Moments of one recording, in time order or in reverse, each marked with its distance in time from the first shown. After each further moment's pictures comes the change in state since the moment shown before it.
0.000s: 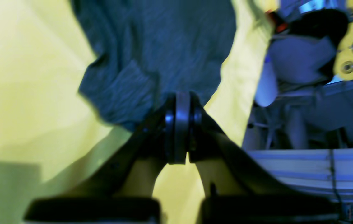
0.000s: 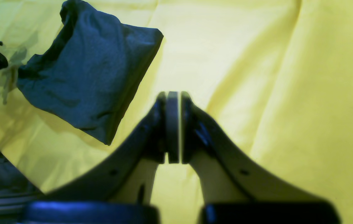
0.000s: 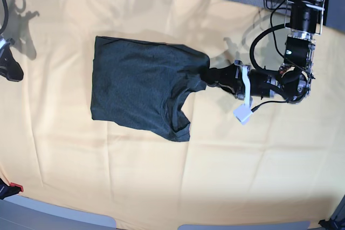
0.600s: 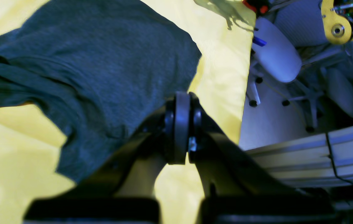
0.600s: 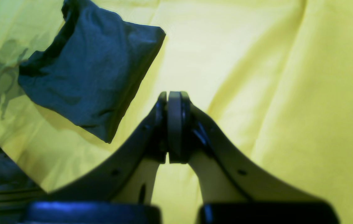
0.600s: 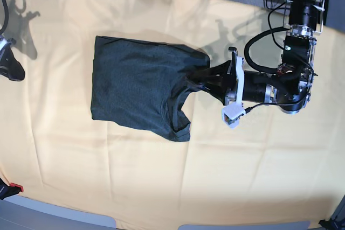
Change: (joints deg) left arm -0.2 0.3 2.0 17.4 -0.1 -3.1 0.0; right arm -0.3 0.5 -1.8 0.0 0.0 0.0 0.0
